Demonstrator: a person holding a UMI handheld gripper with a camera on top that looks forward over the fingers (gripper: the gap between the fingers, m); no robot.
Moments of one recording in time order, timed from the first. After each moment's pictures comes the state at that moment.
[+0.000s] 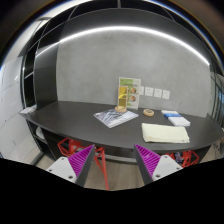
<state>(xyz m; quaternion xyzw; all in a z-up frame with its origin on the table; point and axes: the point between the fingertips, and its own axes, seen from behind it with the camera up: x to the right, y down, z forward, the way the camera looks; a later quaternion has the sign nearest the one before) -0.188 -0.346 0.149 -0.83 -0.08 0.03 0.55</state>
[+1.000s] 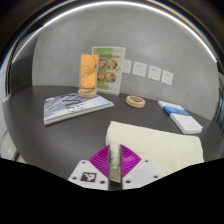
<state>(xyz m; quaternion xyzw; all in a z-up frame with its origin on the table) -0.017 -0.036 -0.007 -0.86 -0.10 -0.02 0.51</state>
